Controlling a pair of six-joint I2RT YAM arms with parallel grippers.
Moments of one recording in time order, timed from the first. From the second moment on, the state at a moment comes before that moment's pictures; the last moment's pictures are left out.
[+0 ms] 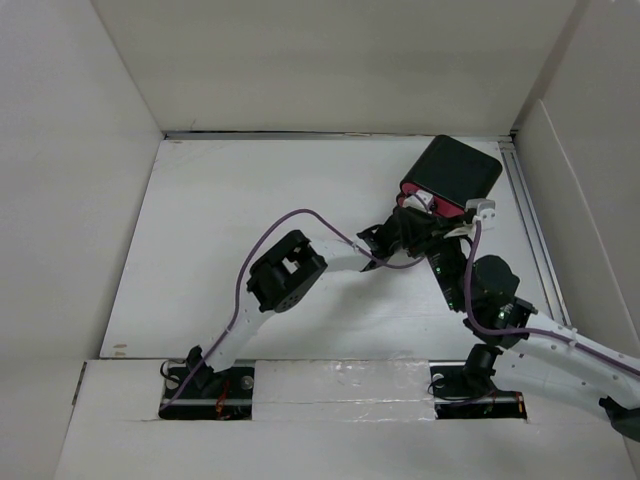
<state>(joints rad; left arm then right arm) -0.98 2.39 1.70 0.27 -0.16 -0.36 1.00 0.72 0.69 0.32 0.66 0.23</state>
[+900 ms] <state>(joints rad) -1.02 2.05 1.19 0.35 -0.15 -0.36 1.00 0.74 0.69 0.32 0.66 0.23</state>
